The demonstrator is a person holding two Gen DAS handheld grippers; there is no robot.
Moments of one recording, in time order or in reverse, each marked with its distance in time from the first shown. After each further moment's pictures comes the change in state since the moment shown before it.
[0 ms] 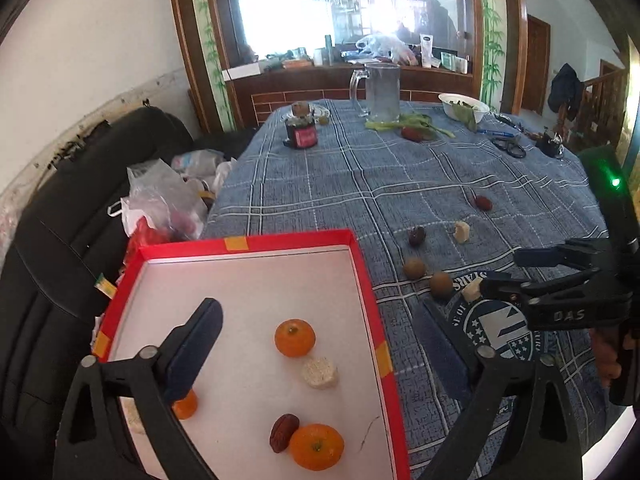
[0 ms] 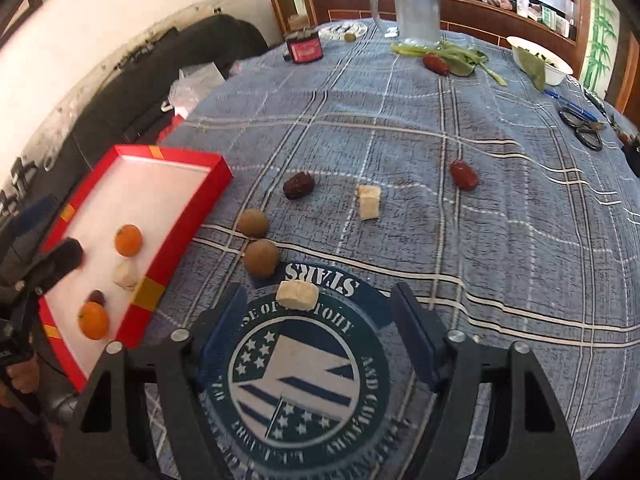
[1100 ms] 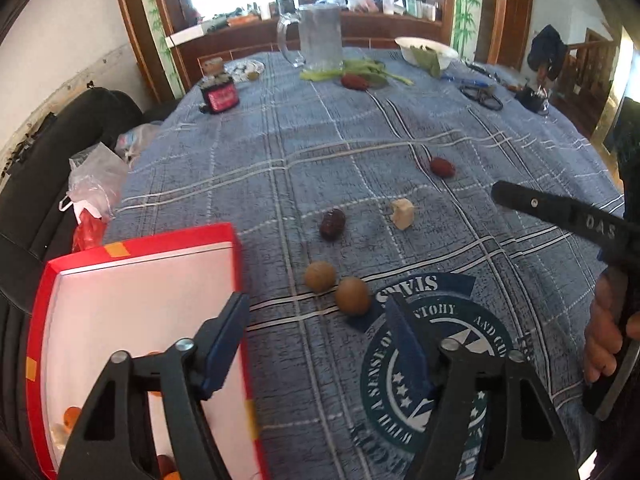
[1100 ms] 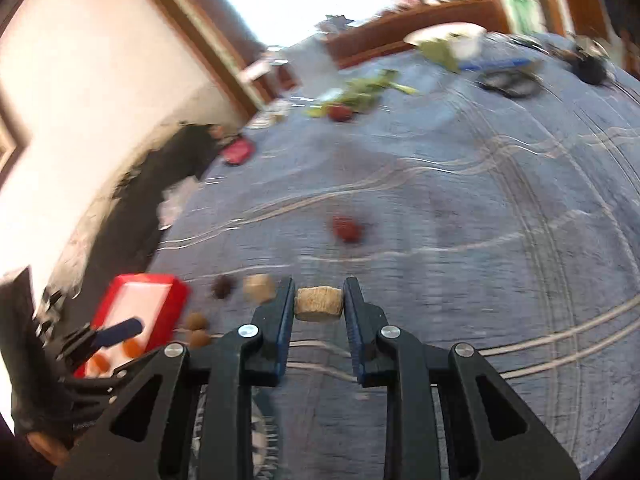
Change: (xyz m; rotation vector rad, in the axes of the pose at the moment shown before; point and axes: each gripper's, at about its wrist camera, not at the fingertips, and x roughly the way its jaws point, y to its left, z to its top) left arm 0.073 -0.081 0.021 0.070 0.191 -0.092; right arm -0.026 -0.123 -0.008 0.361 -0.275 0.117
